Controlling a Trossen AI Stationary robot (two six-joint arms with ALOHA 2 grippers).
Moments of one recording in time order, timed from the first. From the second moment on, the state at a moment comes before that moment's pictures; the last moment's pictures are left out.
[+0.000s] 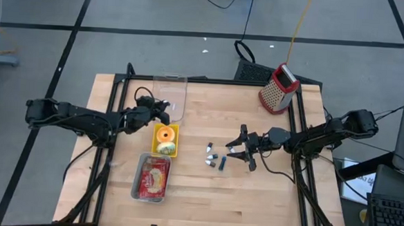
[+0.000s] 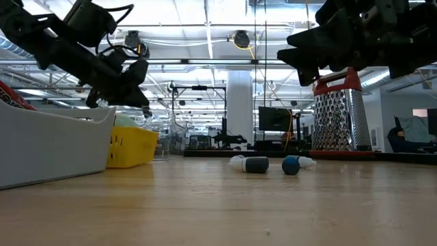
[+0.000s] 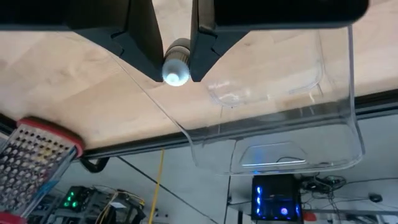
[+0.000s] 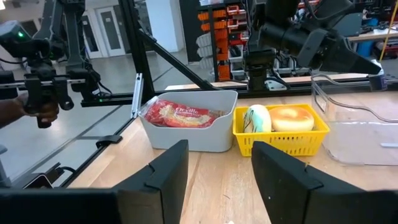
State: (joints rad) left arm 0.17 1.11 0.32 0.38 -0.68 -0.53; right arm 0.09 1.30 0.29 0.99 -0.13 0.13
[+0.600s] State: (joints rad) left arm 0.17 1.11 0.32 0.35 -0.69 -0.58; right arm 0.09 1.30 0.29 0.97 -0.13 0.19
